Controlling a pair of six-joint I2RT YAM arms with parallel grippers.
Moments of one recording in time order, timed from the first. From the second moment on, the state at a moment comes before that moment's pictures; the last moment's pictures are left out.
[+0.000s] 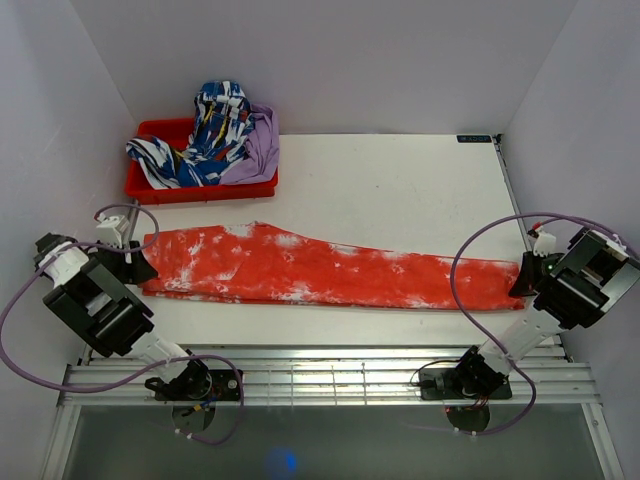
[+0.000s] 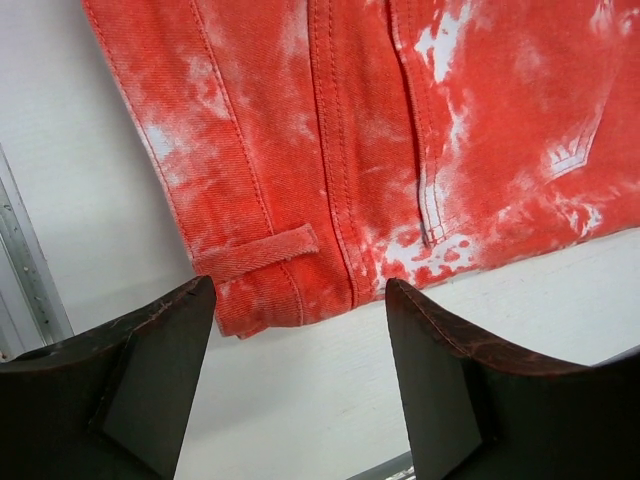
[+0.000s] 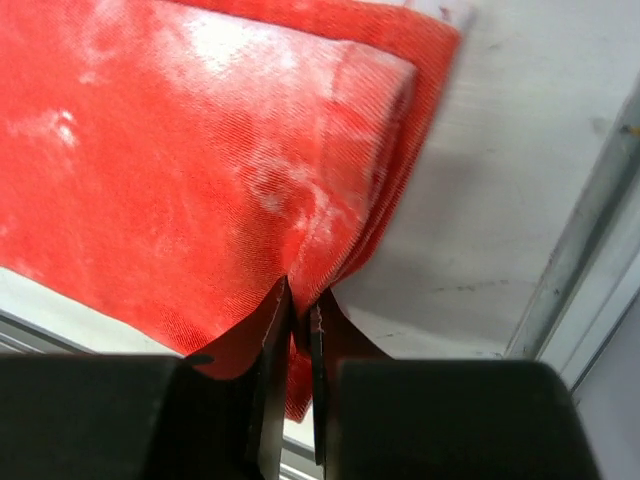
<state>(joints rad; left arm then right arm) 0.87 1.62 1.10 -0.90 0.76 0.96 -0.78 1.84 1.16 -0.96 -0.46 -0.85</state>
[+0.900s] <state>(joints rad) 0.60 1.31 0.89 -0.97 0.89 1.24 -0.65 1.57 1.46 -1.36 -0.86 -0.95</state>
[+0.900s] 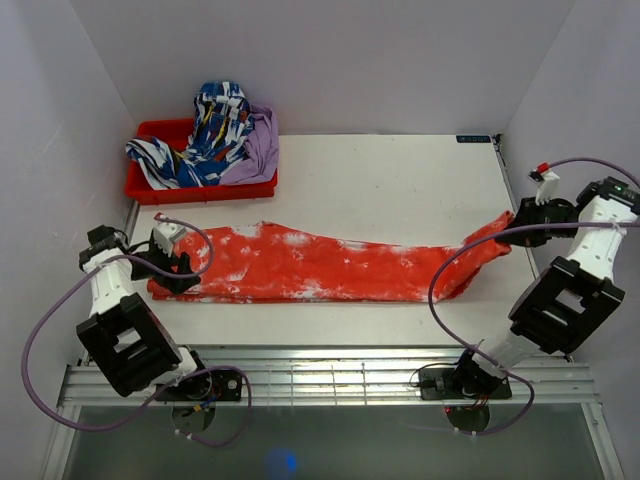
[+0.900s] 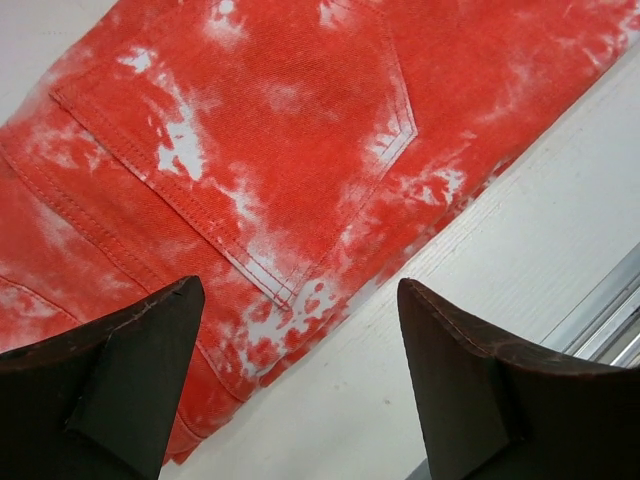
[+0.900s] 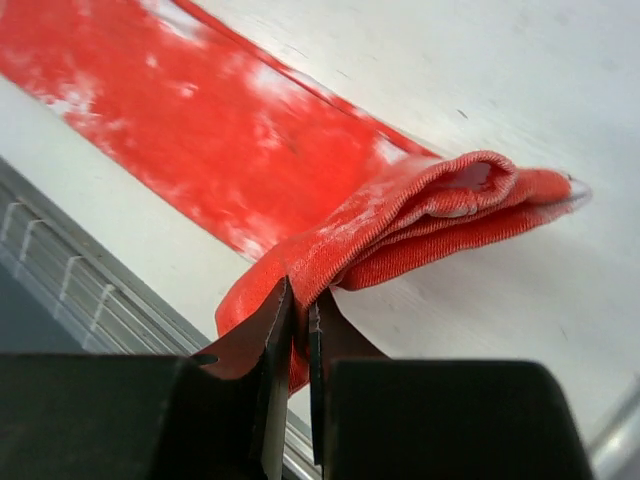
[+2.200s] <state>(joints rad) 0.55 1.56 0.89 -0.71 0.71 0.85 0.50 1.80 1.06 0.05 -1.02 0.30</state>
